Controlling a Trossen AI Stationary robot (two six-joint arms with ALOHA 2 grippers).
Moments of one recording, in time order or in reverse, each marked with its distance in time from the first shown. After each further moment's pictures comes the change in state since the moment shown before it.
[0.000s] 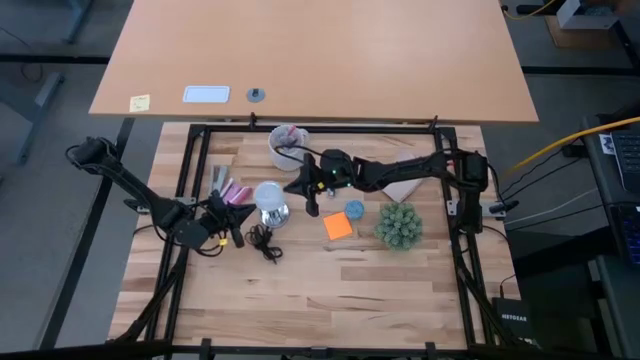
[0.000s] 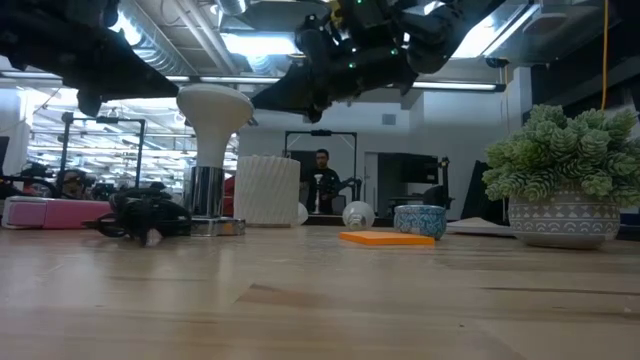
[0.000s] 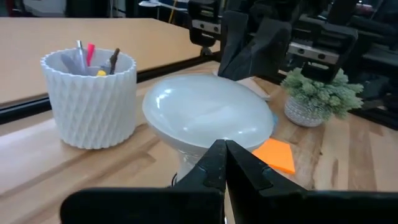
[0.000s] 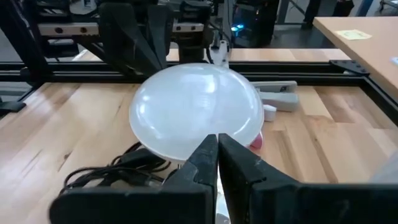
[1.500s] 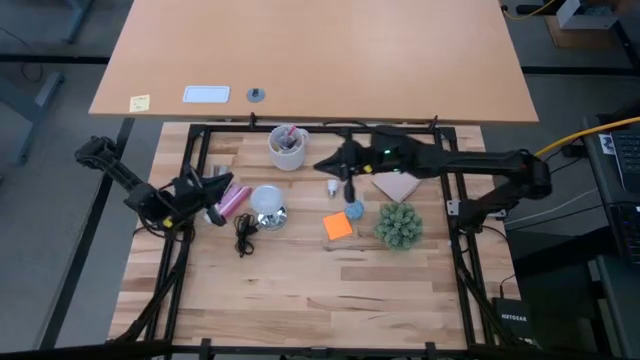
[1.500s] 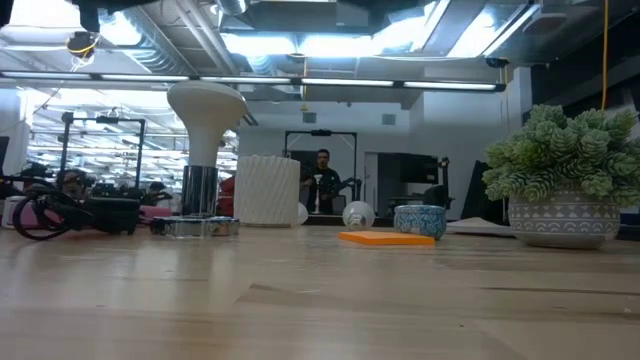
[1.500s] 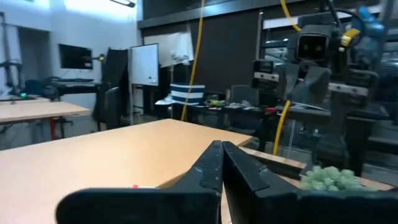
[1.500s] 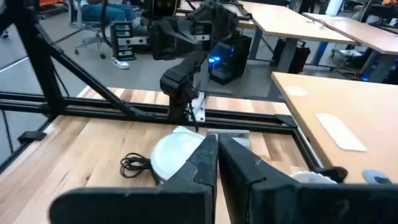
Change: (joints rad) left arm -0.052 -0.256 0.000 0.740 -0.122 1.078; right arm 0.008 -0.486 -0.001 -0.384 0.098 -0.084
